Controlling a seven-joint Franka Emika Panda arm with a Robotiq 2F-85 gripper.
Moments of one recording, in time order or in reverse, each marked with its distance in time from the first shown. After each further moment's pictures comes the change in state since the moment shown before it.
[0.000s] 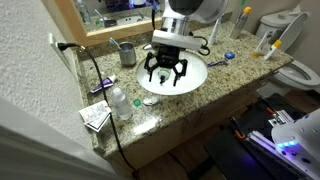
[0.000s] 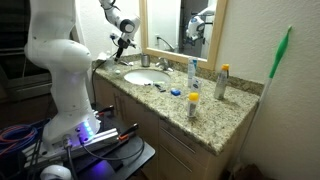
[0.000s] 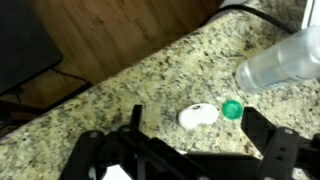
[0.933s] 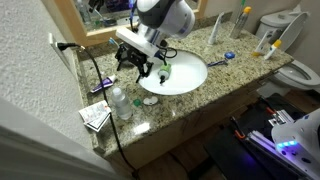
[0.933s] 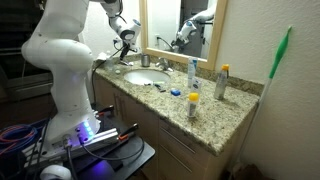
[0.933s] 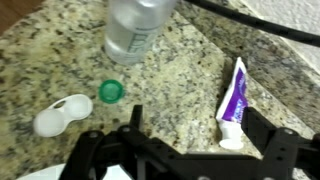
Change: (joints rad) arm 0.085 0.274 0.003 0.260 0.124 0.371 0.180
